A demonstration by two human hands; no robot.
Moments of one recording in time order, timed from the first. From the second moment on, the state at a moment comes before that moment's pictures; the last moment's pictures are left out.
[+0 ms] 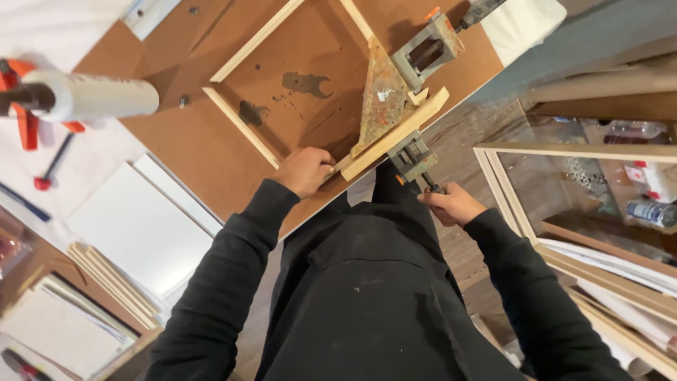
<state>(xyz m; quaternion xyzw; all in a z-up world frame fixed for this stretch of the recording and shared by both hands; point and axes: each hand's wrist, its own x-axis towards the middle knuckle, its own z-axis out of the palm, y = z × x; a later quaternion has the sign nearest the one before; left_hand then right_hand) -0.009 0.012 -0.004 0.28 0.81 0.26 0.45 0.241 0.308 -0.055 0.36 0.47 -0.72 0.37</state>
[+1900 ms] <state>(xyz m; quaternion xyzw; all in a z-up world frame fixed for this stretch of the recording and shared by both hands) -0.023 0.037 0.009 0.19 0.80 0.17 0.54 0.135 0.242 0.011 0.10 0.93 -0.31 -0.18</state>
